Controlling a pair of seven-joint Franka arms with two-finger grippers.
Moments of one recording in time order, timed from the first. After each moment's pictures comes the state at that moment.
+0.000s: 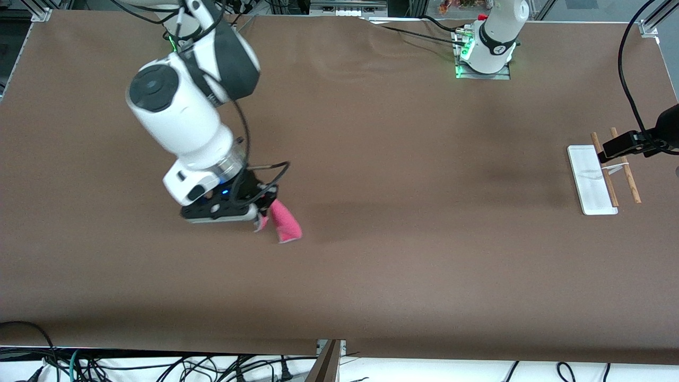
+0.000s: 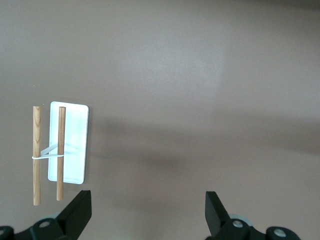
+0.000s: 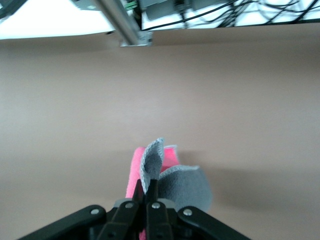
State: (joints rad) left arm 0.18 0.13 -0.09 -1.49 -0.01 1.57 -0.09; right arm 0.54 0.51 -0.04 -1.23 0.09 2.02 0.47
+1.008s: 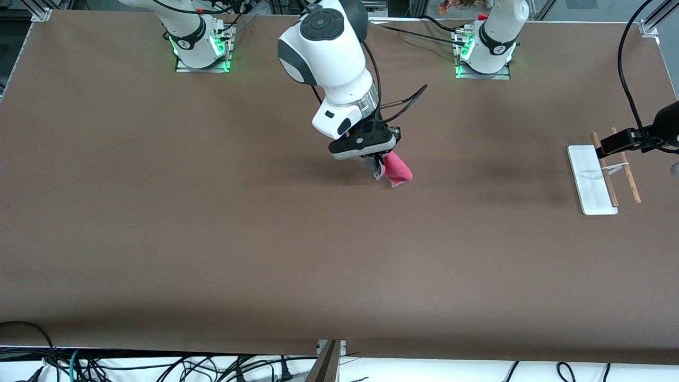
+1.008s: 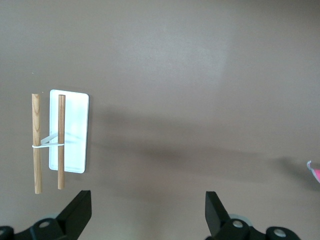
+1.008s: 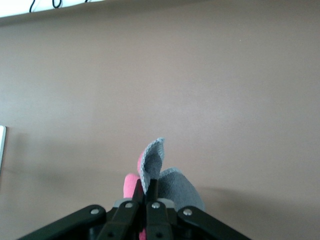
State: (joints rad) left arm 0.18 0.14 -0.09 -1.49 -0.01 1.53 -0.10; right arm 0.86 0.61 -0.05 -1.20 0.09 2.24 0.75
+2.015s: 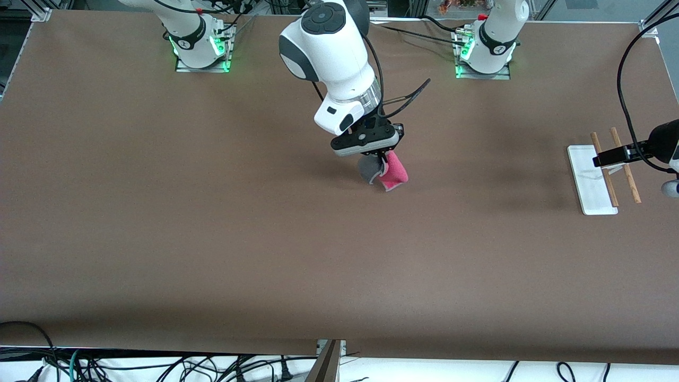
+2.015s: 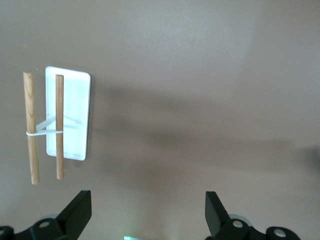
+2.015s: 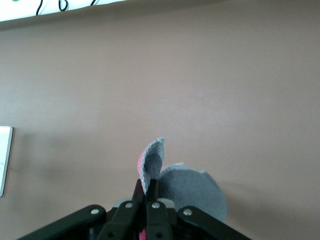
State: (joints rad) left arm 0.23 0.23 -0.10 -1.50 -0.01 1.49 -0.09; right arm 0.87 0.61 -0.05 -1.20 0.09 2.24 0.75
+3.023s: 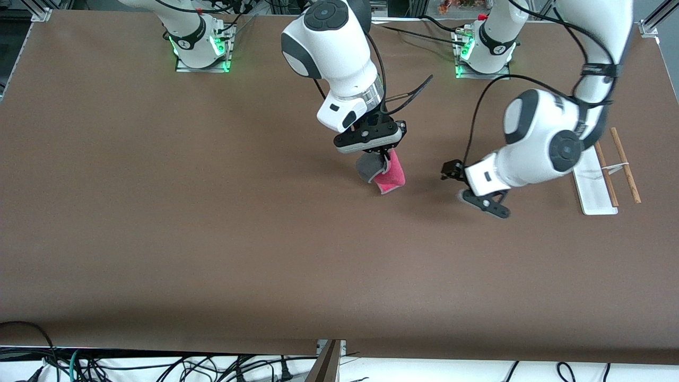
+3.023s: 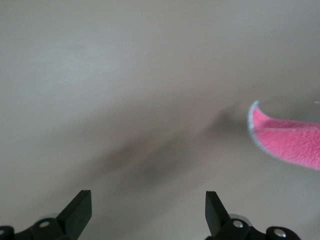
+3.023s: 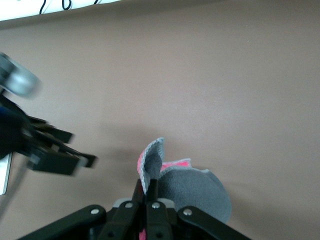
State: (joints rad) left arm -0.06 0.32 -0.25 -1.95 -0.24 2.19 0.27; right arm 0.88 0.61 -0.05 -1.19 0.09 2.24 0.76
